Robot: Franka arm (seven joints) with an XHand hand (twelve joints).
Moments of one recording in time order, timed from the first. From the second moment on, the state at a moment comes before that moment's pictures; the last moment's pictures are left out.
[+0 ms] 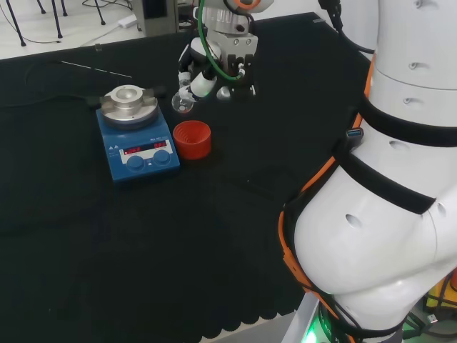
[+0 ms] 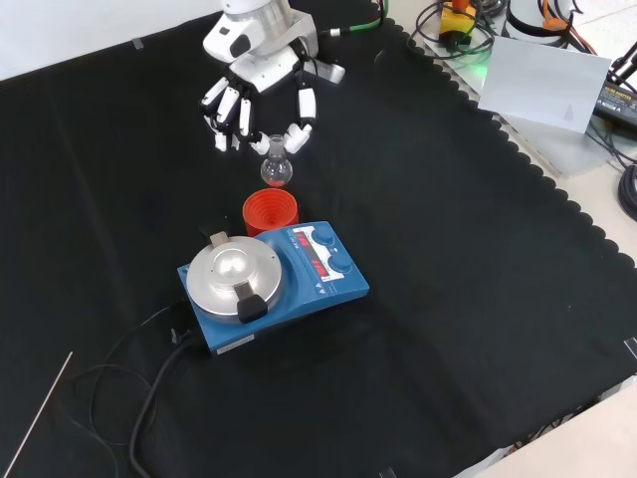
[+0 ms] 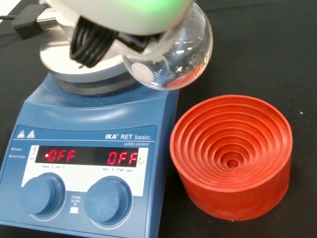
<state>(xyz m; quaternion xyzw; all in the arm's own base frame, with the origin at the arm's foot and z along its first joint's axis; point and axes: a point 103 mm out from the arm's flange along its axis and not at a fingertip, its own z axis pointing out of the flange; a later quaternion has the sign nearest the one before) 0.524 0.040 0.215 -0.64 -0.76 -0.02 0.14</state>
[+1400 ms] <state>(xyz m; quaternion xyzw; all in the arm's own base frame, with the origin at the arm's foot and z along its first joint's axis) 0.596 0.096 0.252 -0.61 -0.78 0.00 0.11</state>
